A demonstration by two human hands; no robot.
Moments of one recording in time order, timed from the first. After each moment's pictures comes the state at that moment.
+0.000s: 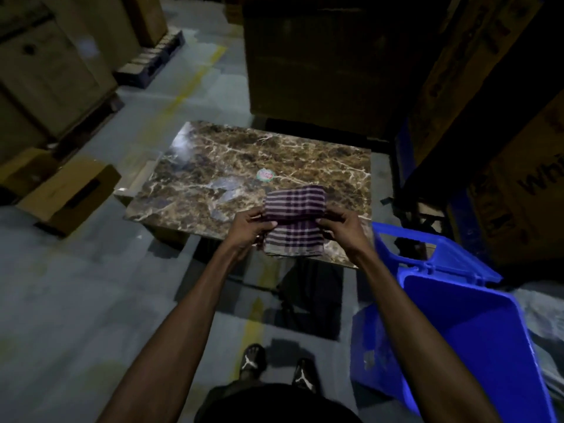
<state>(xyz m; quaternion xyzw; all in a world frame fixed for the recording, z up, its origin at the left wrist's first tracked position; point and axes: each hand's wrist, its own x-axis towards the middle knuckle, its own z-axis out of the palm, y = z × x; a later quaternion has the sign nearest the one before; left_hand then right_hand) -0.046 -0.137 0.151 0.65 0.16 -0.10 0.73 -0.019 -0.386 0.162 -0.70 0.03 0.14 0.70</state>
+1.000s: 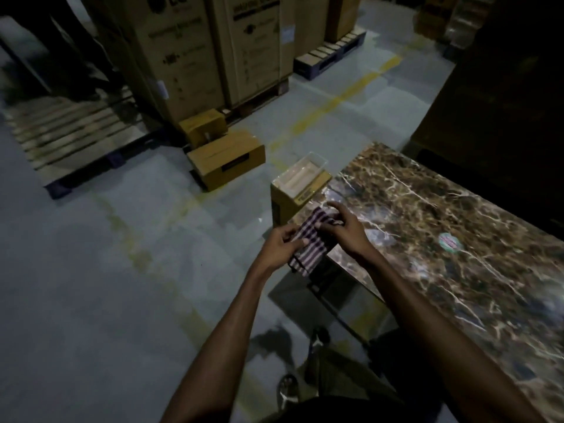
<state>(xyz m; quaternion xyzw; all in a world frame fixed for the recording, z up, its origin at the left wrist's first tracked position) -0.086 0.260 0.117 0.70 0.26 0.06 0.66 0.049 0.114 0.149 -0.78 -0.21 0.28 0.51</state>
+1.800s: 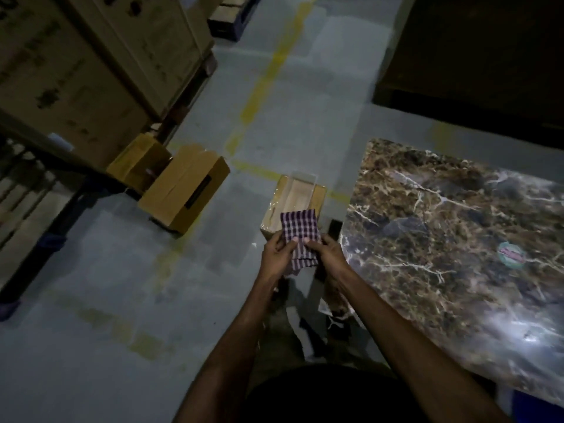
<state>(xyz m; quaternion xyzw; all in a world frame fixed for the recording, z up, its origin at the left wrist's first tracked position) 0.189 0.505 0.002 0.64 0.33 -0.07 0.68 0.229 0.362 0.018 -0.62 0.21 0.32 0.68</state>
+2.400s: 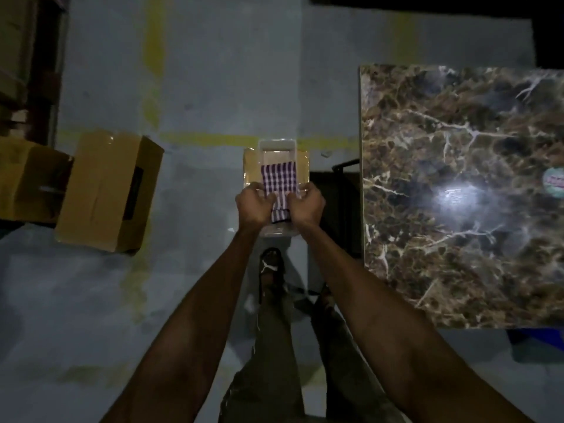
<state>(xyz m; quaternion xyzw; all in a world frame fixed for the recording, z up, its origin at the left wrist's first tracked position) 0.385 0.606 -0.158 0.87 0.21 -0.14 0.43 0.374 0.485 -0.143 -0.78 0.39 0.11 0.47</state>
